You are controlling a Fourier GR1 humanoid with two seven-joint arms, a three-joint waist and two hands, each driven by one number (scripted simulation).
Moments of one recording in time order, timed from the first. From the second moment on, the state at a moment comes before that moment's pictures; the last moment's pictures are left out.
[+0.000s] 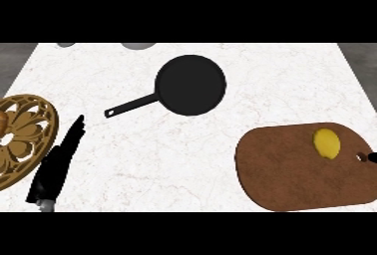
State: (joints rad) left arm 0.04 0.46 -0.23 -1.54 0.07 0.24 0.09; right arm 0.02 -0.70 -0.22 -1.68 0.05 -0.11 0.89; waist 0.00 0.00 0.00
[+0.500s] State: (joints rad) left arm 0.04 0.44 -0.22 -1.58 0.04 0.22 0.12; right arm -0.25 -0.74 -0.15 -1.52 -0.02 0.05 1.05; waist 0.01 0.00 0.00
